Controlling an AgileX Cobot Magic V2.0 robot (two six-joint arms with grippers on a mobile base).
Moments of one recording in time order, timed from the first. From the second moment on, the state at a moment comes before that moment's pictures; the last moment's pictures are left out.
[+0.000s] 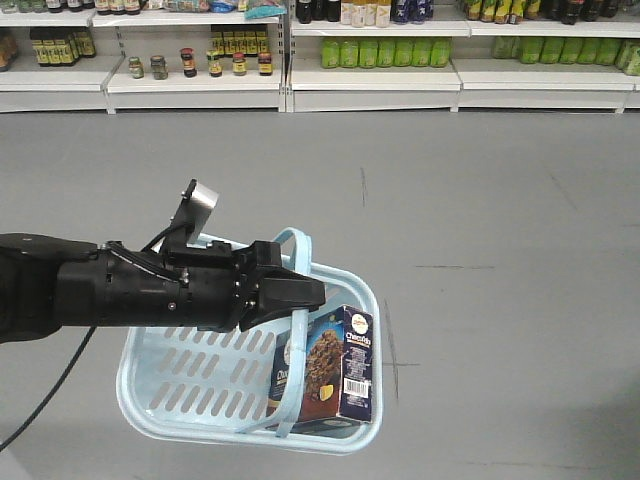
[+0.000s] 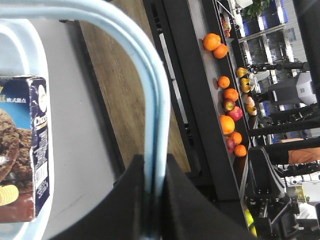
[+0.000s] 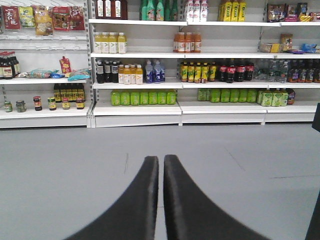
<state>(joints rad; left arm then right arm) -0.36 1.60 -0.89 -1.67 0.84 0.89 -0.11 -0.01 0.03 -0.09 0.09 0.07</state>
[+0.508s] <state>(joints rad) -0.36 1.60 -0.89 -1.67 0.84 0.89 -0.11 -0.01 0.03 -0.09 0.09 0.07</state>
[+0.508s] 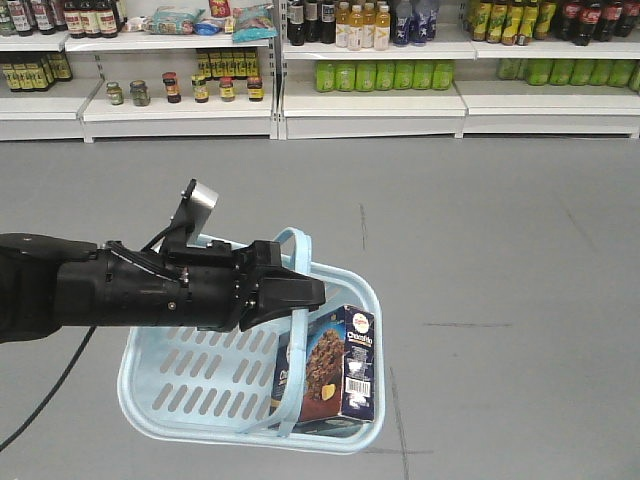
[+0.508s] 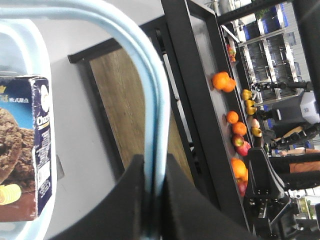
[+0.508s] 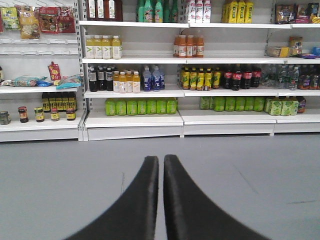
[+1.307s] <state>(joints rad) -0.36 1.60 -0.89 -1.67 0.84 0.89 -0.11 -0.01 0.03 -0.09 0.09 0.07</state>
